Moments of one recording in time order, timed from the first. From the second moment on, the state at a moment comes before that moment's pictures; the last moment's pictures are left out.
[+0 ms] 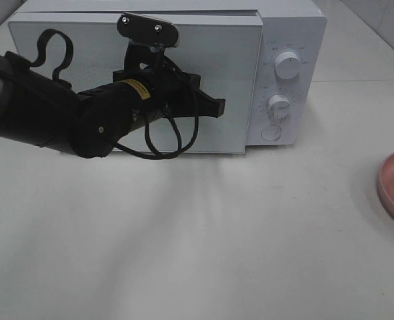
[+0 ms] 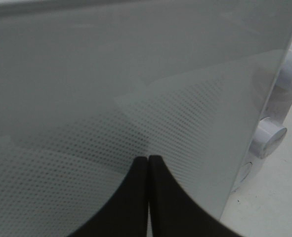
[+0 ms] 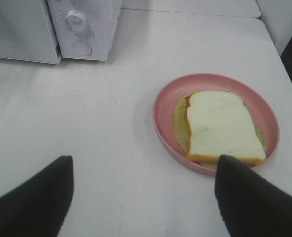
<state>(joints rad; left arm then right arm) -0.72 2.00 -1.08 -0.26 -0.57 0.16 0.14 0.00 -0.51 -0.10 1.04 0.06</state>
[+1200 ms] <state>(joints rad) -0.75 2.10 -1.30 -0.39 -0.39 0.34 0.14 0.00 -0.51 -0.10 1.04 0.06</state>
